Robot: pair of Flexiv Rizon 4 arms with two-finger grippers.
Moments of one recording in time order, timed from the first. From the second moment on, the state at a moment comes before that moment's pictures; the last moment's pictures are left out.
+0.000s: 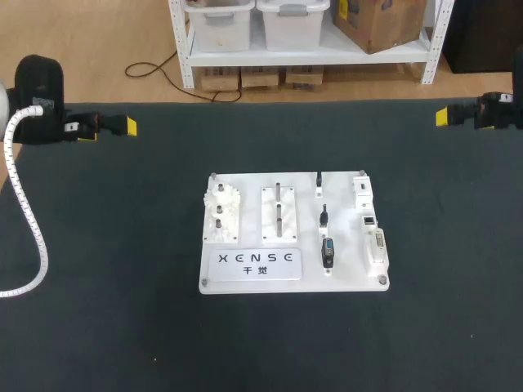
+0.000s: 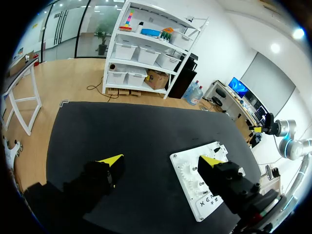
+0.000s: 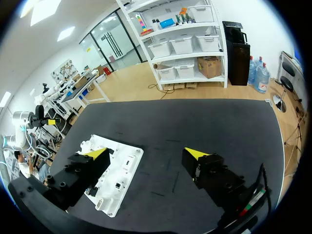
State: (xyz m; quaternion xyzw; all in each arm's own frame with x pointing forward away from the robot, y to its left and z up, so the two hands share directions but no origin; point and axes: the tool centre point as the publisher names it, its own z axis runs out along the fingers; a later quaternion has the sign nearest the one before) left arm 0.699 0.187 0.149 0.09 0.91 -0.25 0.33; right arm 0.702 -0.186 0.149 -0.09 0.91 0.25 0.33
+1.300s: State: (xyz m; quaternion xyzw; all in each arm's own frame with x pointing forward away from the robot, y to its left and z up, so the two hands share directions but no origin) left arm 0.644 0.003 0.120 0.58 0.62 -0.37 0.38; right arm 0.702 -0.186 0.149 -0.09 0.91 0.25 0.33
